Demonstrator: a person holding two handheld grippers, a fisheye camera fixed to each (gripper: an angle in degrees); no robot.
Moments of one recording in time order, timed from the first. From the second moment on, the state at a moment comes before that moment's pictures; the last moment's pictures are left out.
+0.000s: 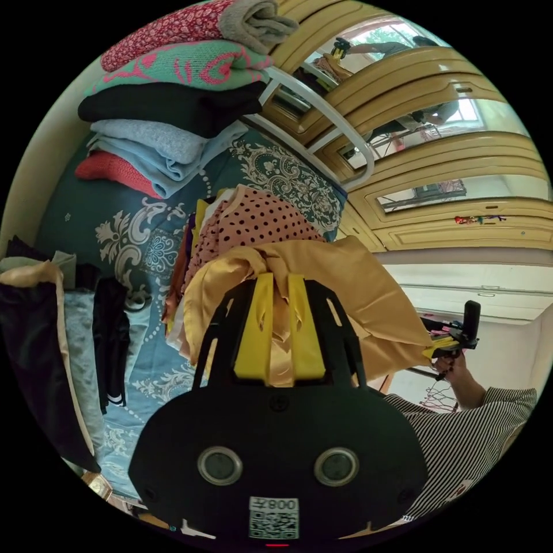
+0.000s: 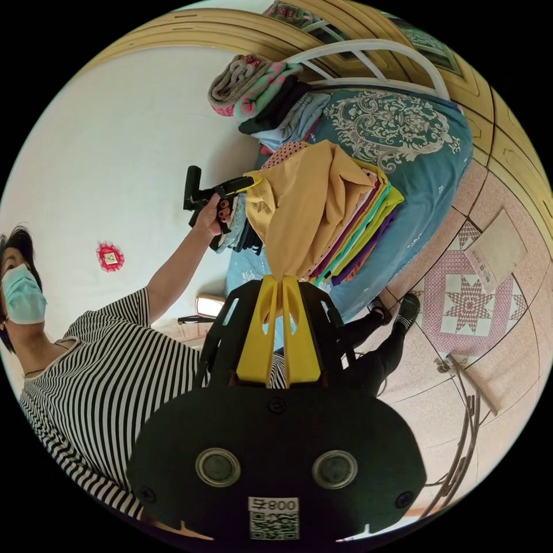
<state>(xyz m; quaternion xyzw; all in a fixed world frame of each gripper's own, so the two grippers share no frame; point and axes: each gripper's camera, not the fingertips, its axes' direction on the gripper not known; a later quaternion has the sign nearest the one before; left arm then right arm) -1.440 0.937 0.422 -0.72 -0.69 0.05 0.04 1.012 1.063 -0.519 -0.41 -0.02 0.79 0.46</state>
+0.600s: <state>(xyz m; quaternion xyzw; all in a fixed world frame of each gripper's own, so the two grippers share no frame) -1.239 0.840 0.410 -0.68 -0.69 -0.02 0.26 1.047 1.005 -0.475 -0.44 -0.02 0.76 0.48</state>
